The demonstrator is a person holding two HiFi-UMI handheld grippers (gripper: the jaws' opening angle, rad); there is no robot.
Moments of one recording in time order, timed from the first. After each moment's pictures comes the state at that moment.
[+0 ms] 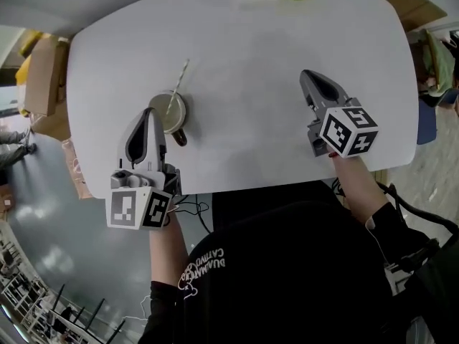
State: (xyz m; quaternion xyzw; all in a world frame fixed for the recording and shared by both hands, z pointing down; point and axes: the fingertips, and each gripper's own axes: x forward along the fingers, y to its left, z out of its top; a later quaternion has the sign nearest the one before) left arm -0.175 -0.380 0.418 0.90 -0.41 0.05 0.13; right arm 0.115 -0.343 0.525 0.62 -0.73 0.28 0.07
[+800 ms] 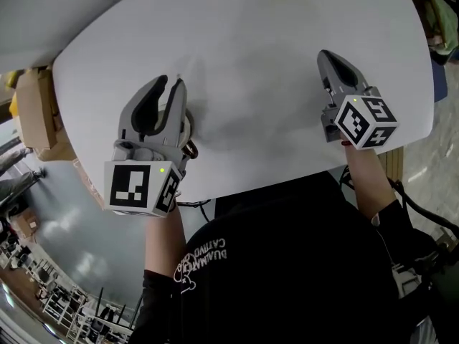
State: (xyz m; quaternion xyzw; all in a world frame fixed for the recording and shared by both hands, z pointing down) left arm -0.086 -0.437 0.452 0.93 -0.27 0.22 0.09; right arm 0.163 -0.347 0.545 0.70 -0.66 0.29 0.04
